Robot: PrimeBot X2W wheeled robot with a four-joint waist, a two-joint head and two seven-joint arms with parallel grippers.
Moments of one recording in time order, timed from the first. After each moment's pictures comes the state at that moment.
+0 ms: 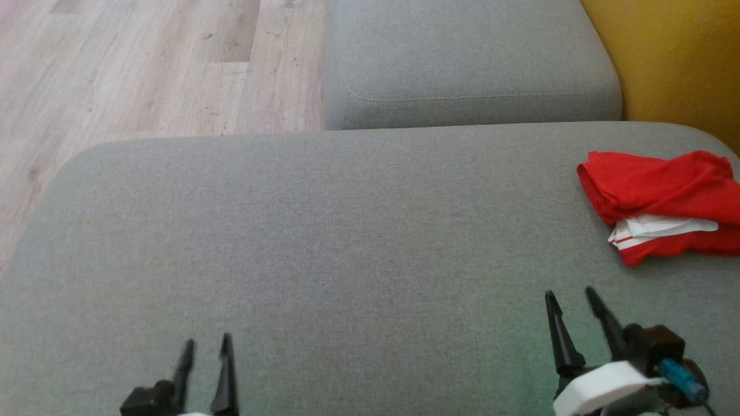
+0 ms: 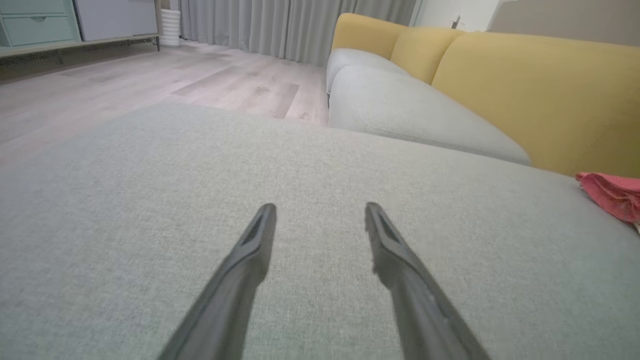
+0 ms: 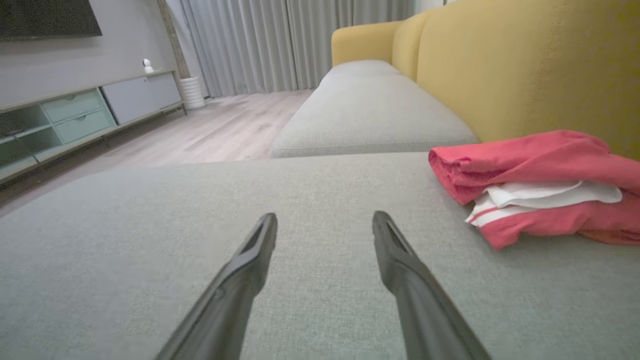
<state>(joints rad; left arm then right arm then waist) 0.07 0.30 -0.49 0.24 -0.66 0.22 -0.24 0.10 -0.05 0.05 0.23 0.13 0.12 -0.12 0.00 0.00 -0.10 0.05</state>
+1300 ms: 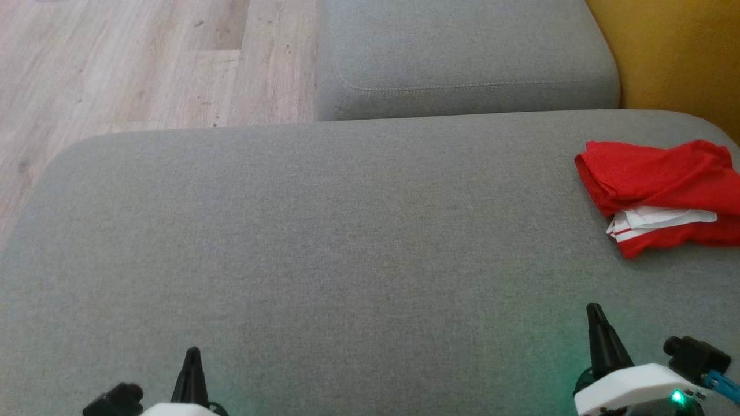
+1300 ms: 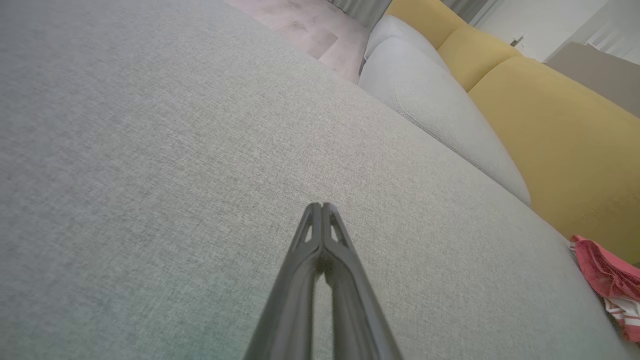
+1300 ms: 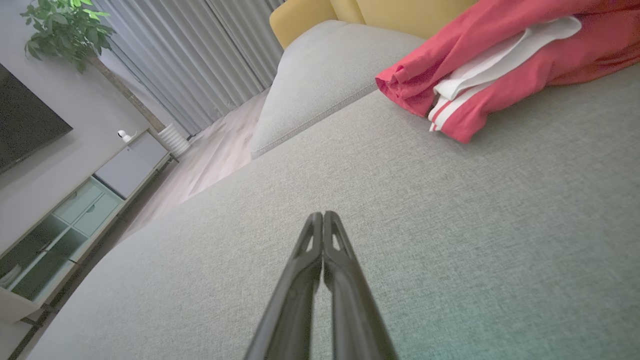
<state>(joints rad) 0.08 0.23 -0.35 0.29 -0.93 0.13 -0.14 0.10 -0.04 0.01 0.29 0.54 0.12 -0.06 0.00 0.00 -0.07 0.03</state>
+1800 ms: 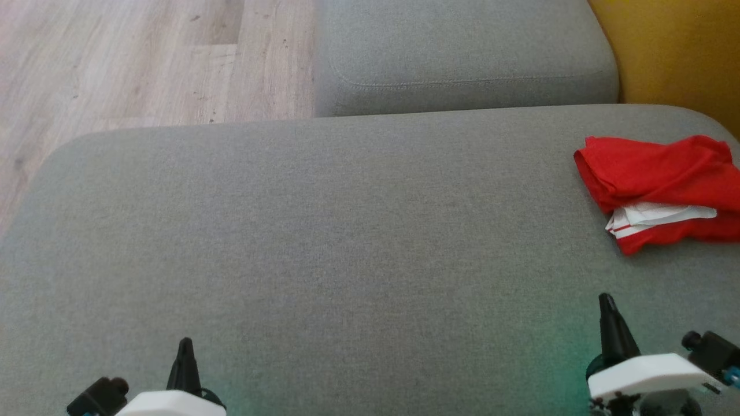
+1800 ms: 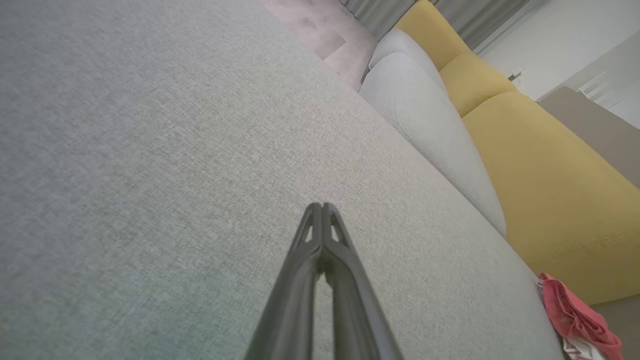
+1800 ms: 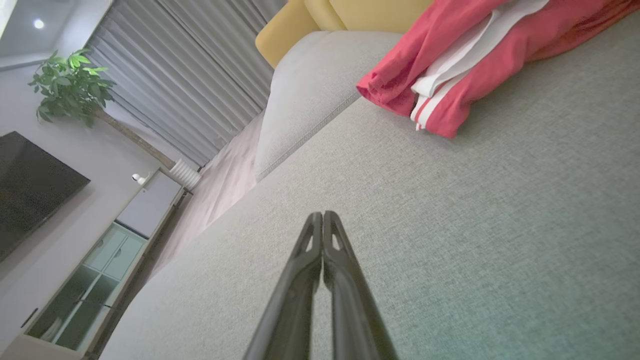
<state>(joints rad) 0.06 0.20 -0.29 0.29 -1.03 0.09 -0.11 0.08 -0.04 -0.01 0.29 0.71 0.12 -0.03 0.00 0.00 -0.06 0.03</state>
